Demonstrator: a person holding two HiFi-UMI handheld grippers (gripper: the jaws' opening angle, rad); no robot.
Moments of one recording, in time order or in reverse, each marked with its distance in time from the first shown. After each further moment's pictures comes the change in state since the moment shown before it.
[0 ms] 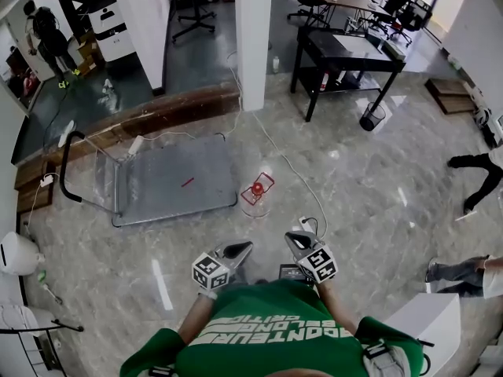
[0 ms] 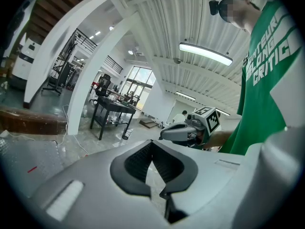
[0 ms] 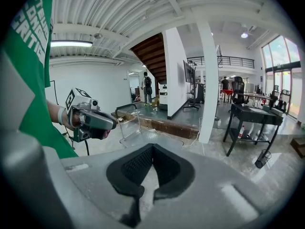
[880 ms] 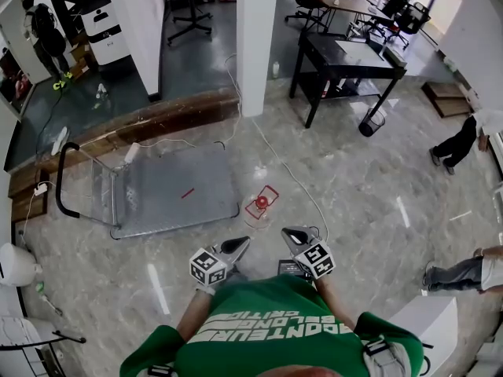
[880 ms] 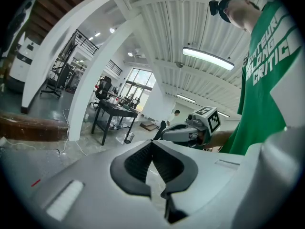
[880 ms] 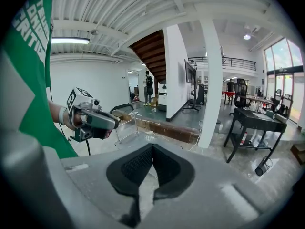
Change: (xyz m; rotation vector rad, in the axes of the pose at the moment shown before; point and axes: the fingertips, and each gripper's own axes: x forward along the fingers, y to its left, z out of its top) left arm -0.001 0.094 0.059 0.006 -0.020 -0.018; right arm 0.081 -0.031 0.060 -0.018 0.024 -0.007
